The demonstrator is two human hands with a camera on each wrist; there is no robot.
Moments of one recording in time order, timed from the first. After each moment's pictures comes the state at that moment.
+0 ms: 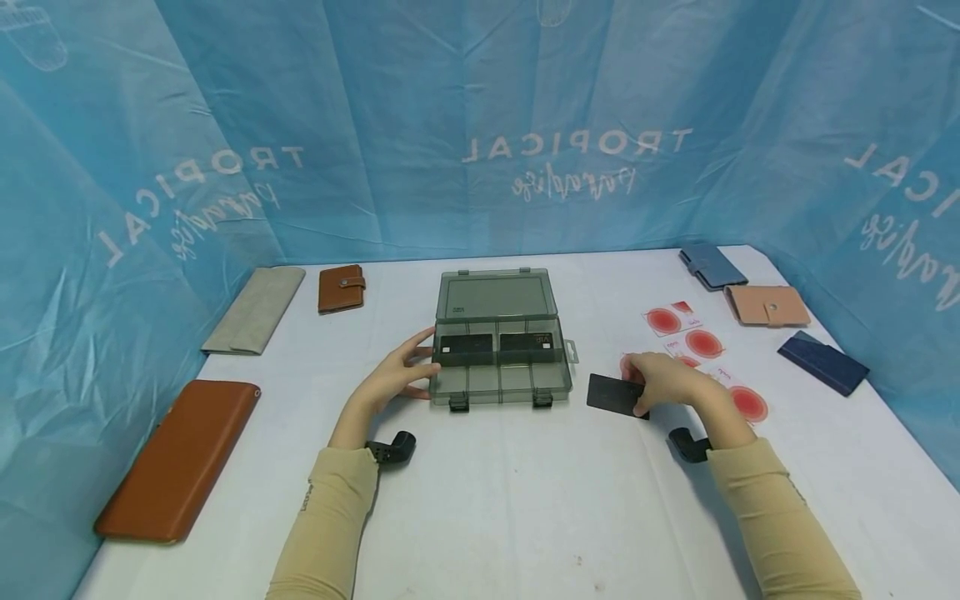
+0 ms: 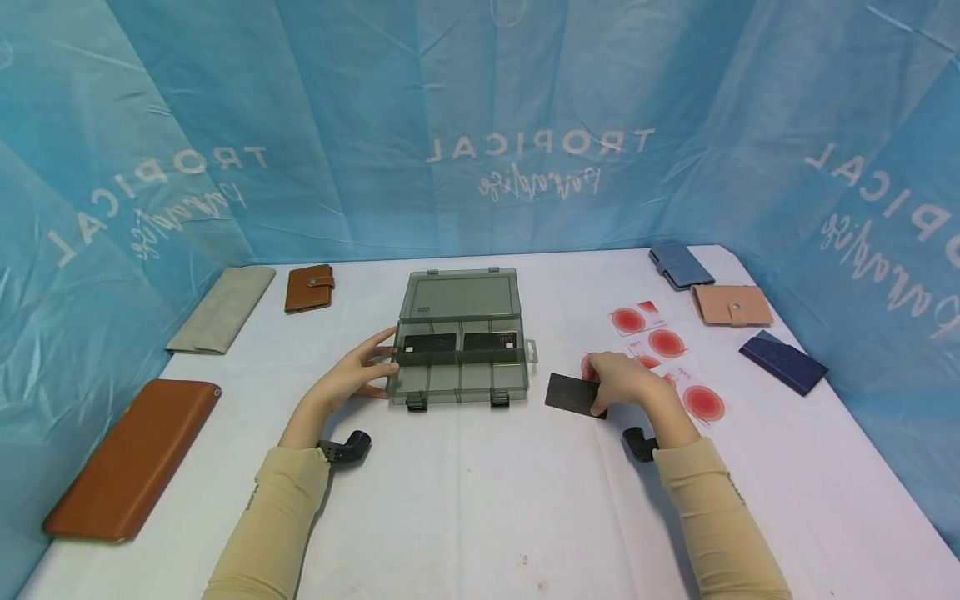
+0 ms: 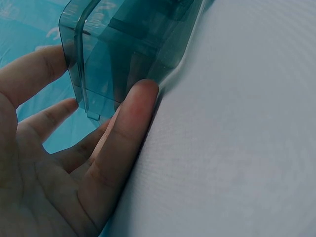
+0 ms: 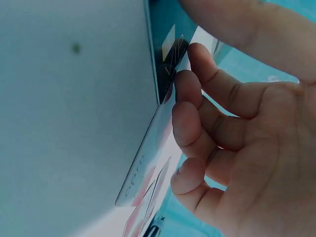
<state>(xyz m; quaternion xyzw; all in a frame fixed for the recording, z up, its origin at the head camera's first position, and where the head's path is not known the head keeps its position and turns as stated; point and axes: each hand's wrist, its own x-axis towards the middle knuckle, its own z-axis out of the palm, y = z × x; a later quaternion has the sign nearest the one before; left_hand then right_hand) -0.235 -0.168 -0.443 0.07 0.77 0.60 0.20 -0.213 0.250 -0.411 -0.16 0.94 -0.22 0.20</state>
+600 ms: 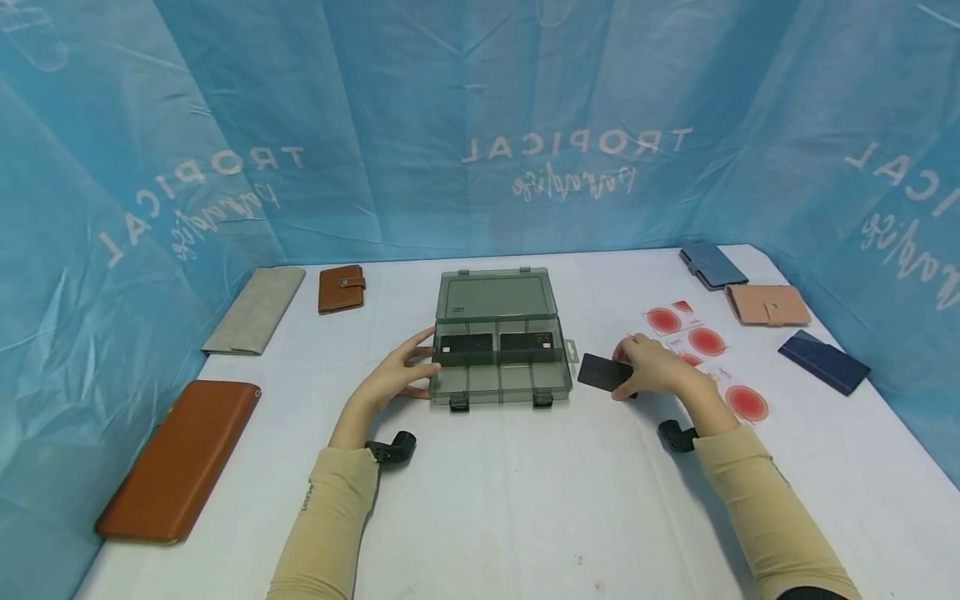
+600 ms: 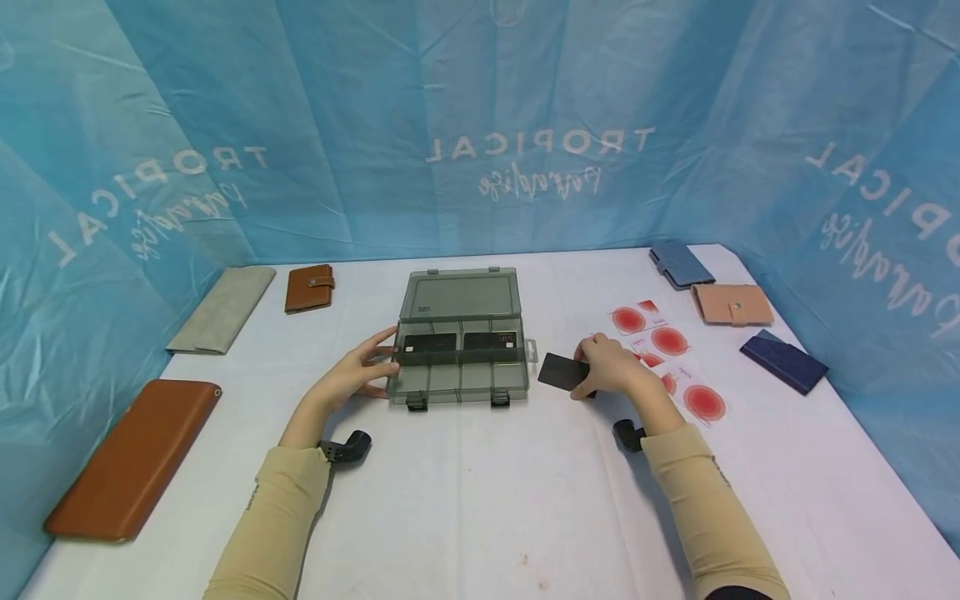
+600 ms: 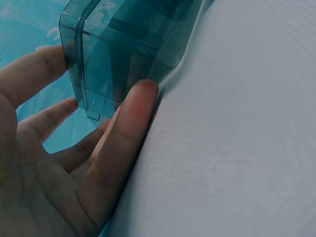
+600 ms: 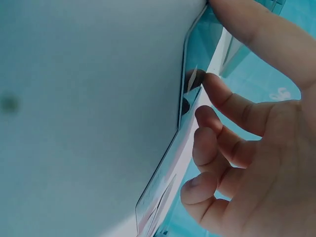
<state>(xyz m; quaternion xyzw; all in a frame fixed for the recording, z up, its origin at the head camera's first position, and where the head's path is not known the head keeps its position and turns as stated) -0.222 -0.163 -0.417 0.08 0.77 0.59 0.22 -0.230 0.240 -0.418 -0.14 0.96 -0.18 0.15</state>
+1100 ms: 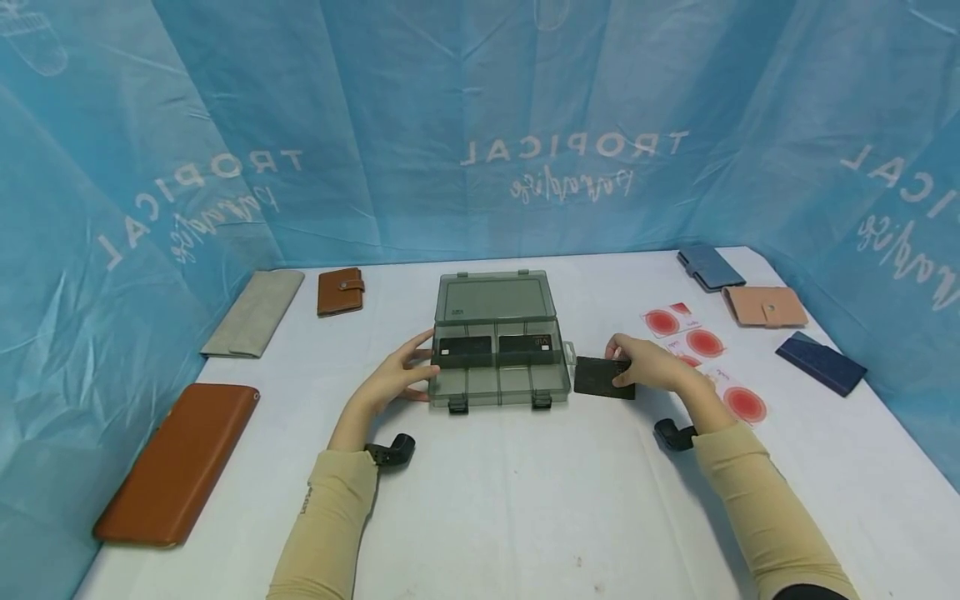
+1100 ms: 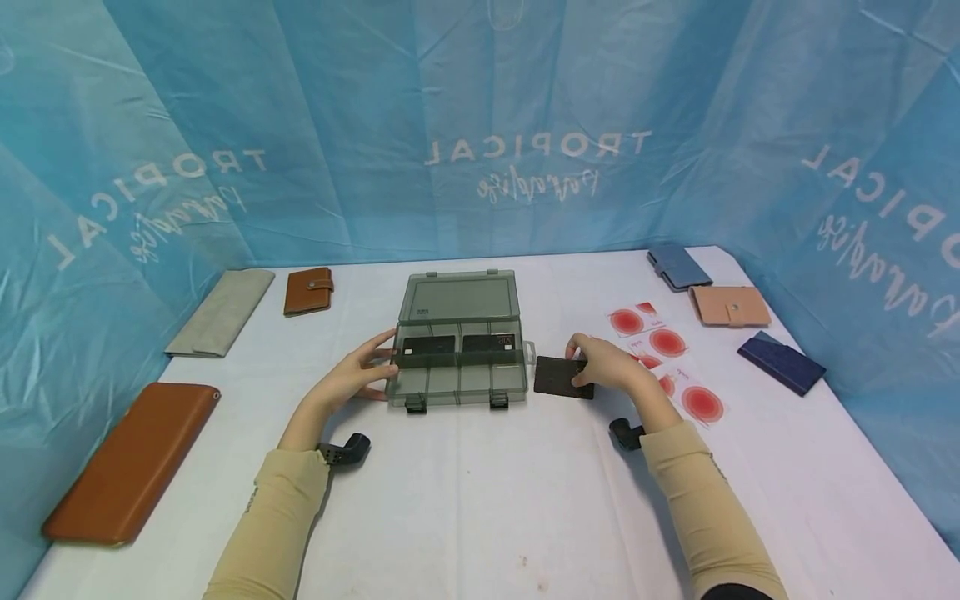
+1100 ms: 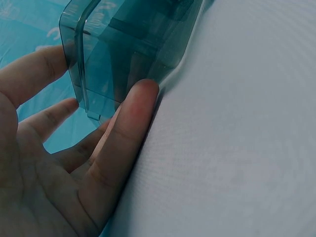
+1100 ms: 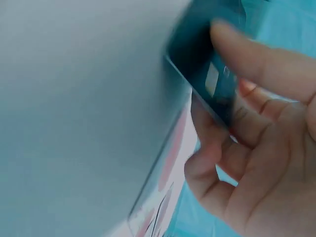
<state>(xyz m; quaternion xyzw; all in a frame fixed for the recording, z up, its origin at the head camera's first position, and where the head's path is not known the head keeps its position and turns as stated) -0.221 -0.162 -0.416 0.08 0.77 0.59 0.22 -0.236 0.244 -0.416 -0.14 0.93 -0.29 0.17</state>
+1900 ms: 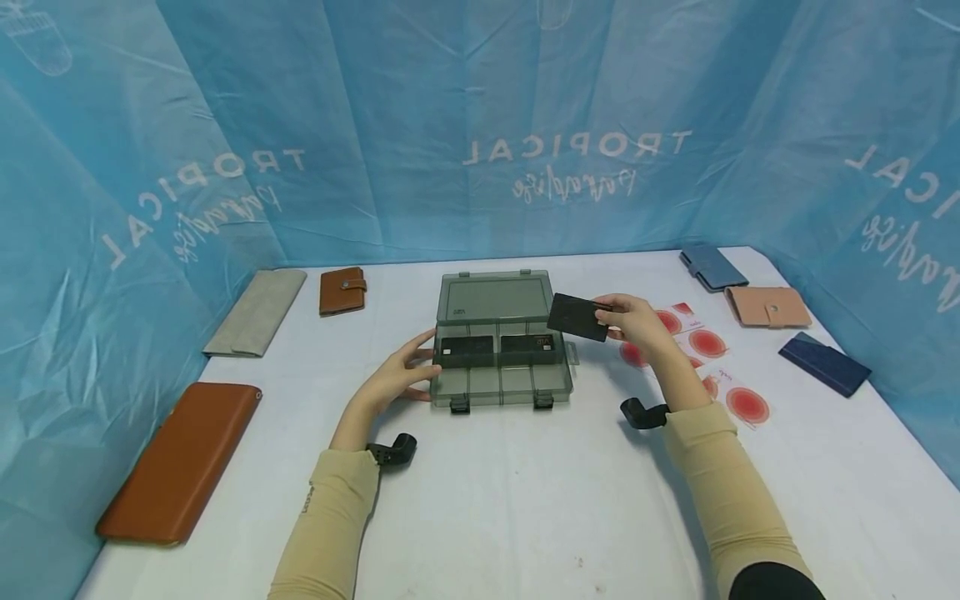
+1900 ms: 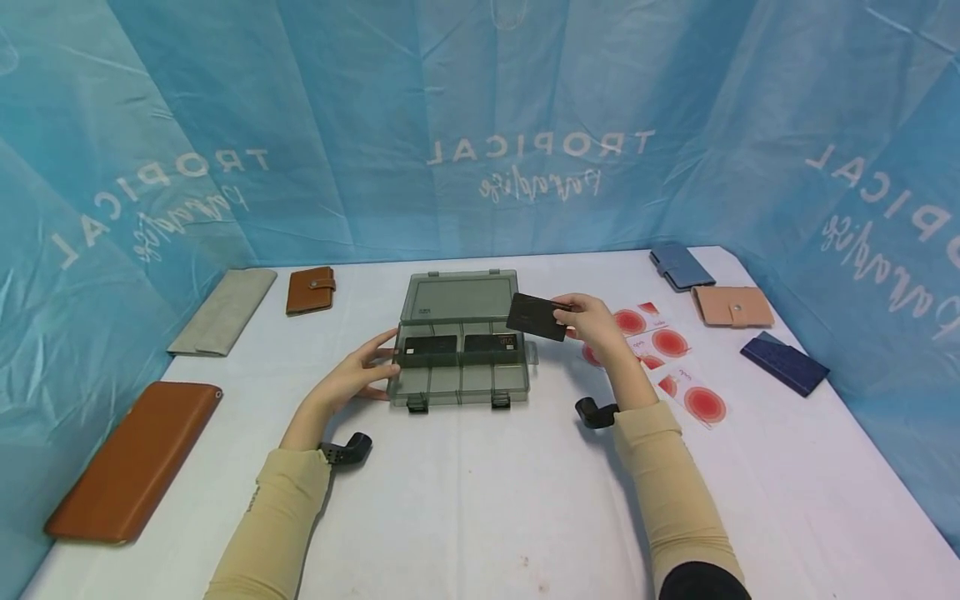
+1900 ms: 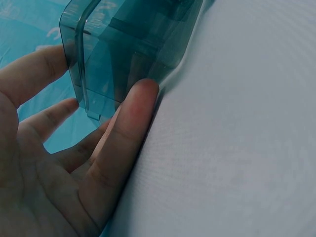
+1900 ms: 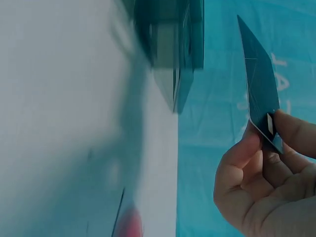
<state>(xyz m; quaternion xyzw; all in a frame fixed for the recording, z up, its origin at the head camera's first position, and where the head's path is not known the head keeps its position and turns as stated) -0.234 -0.169 -0.442 0.08 0.77 0.60 0.21 -0.263 0.212 -0.389 0.02 0.80 -0.59 0.11</state>
